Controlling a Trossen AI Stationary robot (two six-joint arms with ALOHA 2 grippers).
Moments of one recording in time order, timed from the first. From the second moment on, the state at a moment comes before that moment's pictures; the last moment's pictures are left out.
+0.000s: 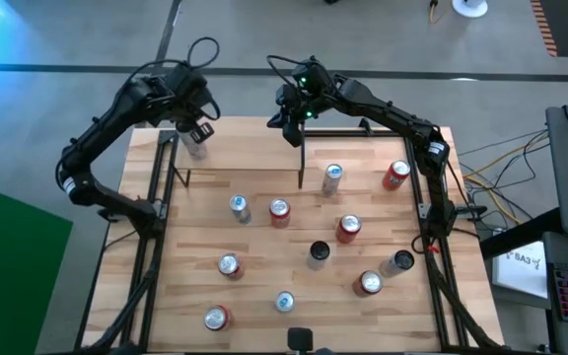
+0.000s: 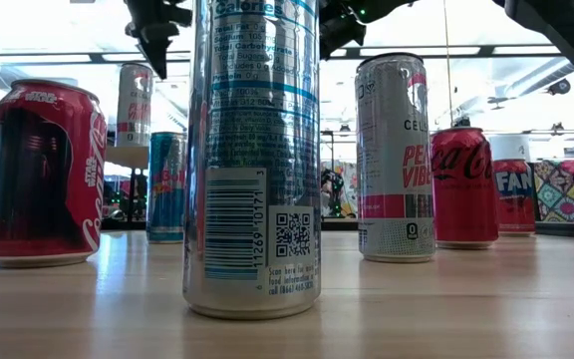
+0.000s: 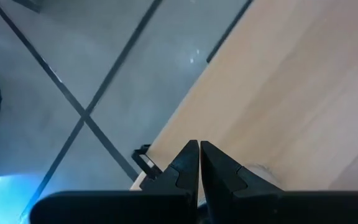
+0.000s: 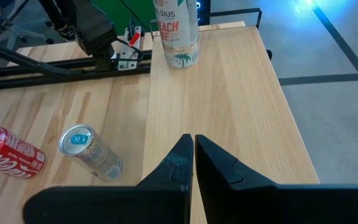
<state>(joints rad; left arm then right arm) 0.69 1.41 1.72 -1.34 -0.39 0.23 -0.54 2.03 2.13 -0.71 -0.52 -0.22</state>
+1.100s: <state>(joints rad) 0.66 1.40 1.72 -1.40 -0.21 0.22 -0.54 2.03 2.13 -0.71 -0.52 -0.22</state>
